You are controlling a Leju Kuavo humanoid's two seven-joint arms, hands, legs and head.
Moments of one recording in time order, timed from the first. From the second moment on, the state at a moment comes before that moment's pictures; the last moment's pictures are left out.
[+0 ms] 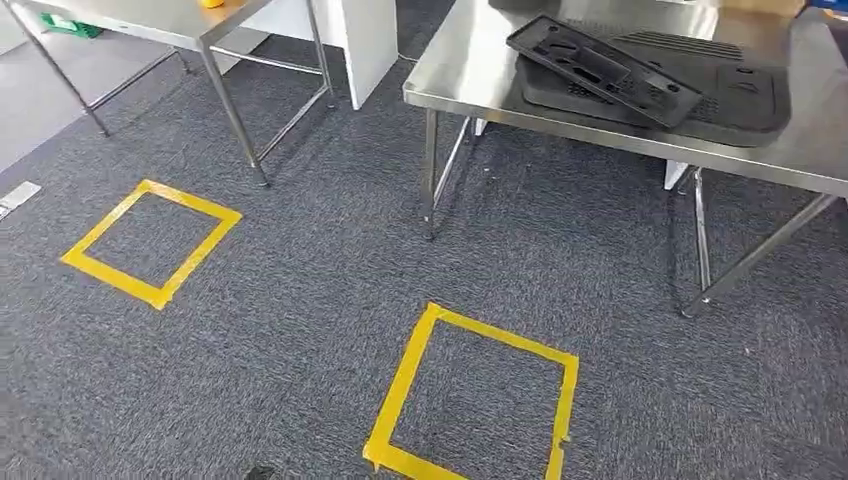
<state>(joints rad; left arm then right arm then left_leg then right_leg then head) -0.11 -0.05 0.09 -0.19 -0.15 0.20 0.13 -0.03 0.04 0.14 -0.18 -0.52 -0.09 0.03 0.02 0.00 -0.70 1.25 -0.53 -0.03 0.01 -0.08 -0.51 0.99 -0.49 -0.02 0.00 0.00</state>
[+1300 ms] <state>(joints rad) -0.11 -0.07 0.09 -0.19 -0.15 0.20 0.13 -0.04 0.04 0.16 -0.18 -0.51 -0.08 0.04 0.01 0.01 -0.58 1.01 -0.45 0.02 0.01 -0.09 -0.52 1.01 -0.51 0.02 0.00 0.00</state>
